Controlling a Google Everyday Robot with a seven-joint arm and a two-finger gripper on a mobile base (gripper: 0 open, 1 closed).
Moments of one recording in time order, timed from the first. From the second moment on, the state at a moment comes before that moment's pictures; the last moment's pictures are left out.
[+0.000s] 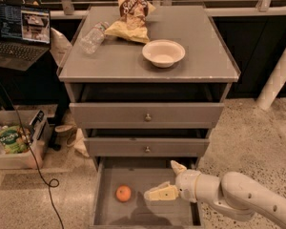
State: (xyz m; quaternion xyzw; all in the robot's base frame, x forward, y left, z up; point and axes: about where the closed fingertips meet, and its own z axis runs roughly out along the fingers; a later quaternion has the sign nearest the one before) arm 0.456 -0.072 0.544 -0.29 0.80 0.34 0.40
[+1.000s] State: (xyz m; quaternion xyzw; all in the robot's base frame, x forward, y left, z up) arm 0.528 -0.061 0.507 -0.28 0.78 0.40 0.40
